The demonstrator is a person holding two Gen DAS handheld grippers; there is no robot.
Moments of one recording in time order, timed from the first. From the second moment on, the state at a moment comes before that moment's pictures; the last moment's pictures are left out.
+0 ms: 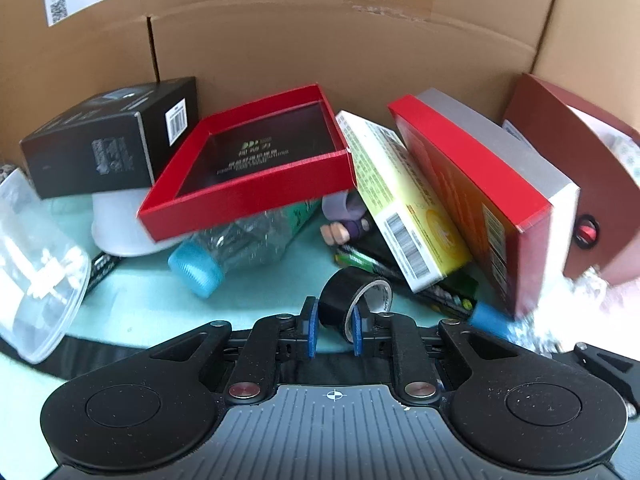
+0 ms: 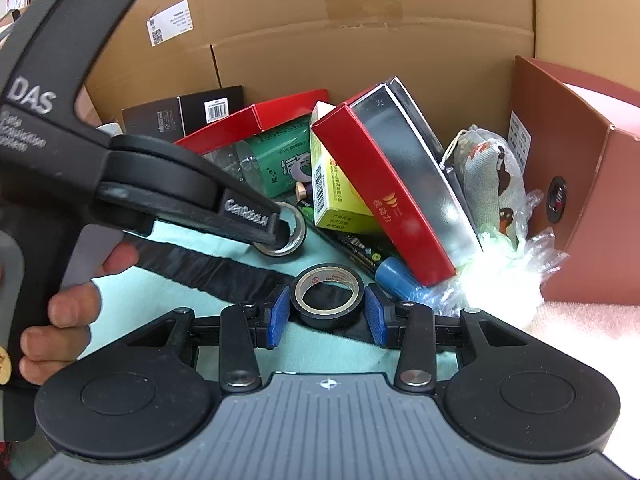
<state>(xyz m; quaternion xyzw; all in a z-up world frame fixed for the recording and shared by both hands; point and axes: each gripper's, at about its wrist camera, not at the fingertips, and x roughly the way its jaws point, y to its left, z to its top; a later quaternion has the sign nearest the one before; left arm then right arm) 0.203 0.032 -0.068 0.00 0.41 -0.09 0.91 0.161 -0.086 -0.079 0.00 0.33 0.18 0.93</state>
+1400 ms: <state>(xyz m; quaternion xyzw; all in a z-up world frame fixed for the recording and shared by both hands) 0.040 0.011 -0.073 0.05 0.43 -0.11 0.89 0.011 -0.125 -0.071 -0.04 0.34 0.18 0.92</state>
